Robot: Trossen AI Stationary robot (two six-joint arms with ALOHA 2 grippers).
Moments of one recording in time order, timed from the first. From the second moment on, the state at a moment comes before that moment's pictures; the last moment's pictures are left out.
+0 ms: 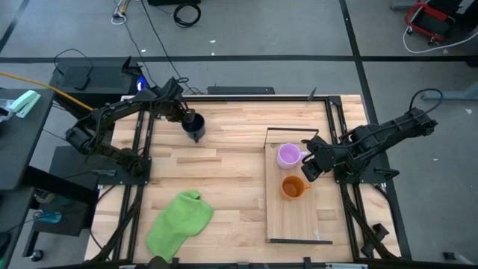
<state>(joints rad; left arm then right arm) 0.89 1.41 0.89 -0.70 0.11 -0.47 0.38 1.02 1.07 -1.14 0.15 1.33</state>
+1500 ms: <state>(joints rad) 0.05 1.31 1.05 -0.65 -0.04 -0.98 0.38 1.02 1.07 -1.14 0.14 1.26</state>
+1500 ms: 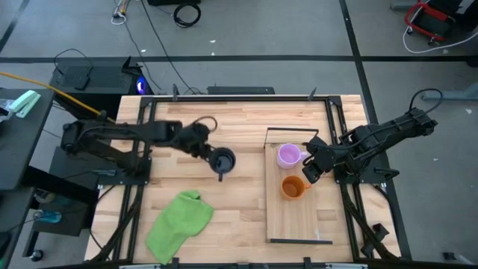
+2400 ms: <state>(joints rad) -0.26 1.56 1.05 -0.38 -0.06 -1.28 0.38 1.02 1.07 -1.11 0.13 1.20</state>
